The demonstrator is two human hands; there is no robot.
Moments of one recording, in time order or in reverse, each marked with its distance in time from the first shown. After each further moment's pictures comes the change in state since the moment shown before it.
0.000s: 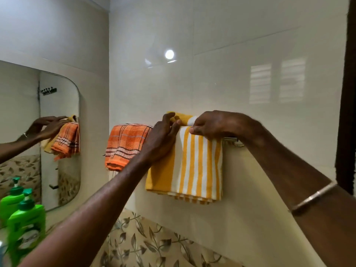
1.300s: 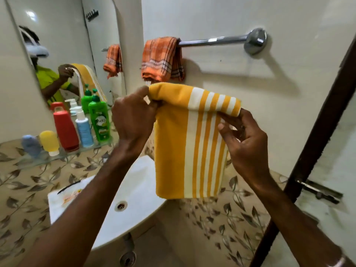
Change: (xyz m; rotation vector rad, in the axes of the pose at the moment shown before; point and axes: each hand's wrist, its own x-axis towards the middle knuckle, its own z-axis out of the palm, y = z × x) left_hand -0.264 0.112 -0.042 0.546 0.510 -0.243; right_hand -0.263 0.012 0.191 1.116 0.541 -0.169
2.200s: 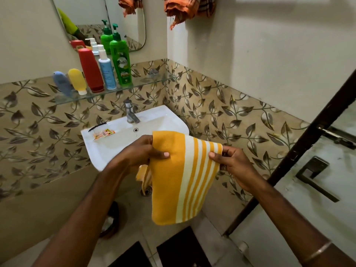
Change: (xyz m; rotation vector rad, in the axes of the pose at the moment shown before) left_hand -0.178 -0.065 -0.101 -0.732 -1.165 -1.061; right_hand -0.161 0.057 0.019 0.435 -0.568 0.842
